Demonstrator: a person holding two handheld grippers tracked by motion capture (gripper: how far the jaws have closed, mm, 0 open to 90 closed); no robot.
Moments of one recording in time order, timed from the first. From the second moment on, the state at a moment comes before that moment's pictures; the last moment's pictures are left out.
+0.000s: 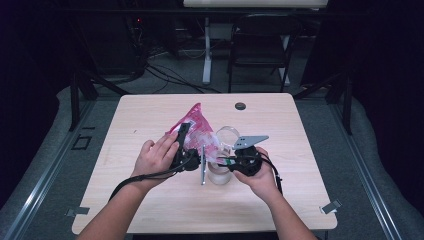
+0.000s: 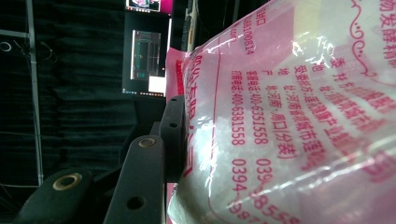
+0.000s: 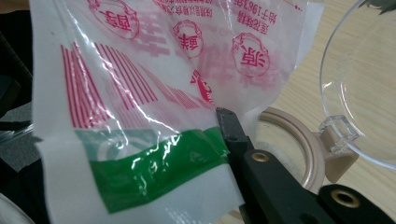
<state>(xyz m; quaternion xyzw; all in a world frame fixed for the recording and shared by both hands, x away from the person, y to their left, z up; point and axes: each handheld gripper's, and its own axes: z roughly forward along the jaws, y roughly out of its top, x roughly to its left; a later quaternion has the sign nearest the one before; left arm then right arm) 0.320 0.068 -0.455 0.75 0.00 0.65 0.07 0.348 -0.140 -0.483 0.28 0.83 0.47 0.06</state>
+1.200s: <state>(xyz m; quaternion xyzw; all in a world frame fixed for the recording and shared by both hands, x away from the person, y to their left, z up) 0.321 0.067 -0.455 0.76 -0.03 0.64 0.05 0.351 -0.140 -0.486 0.29 0.84 0.46 0.06</state>
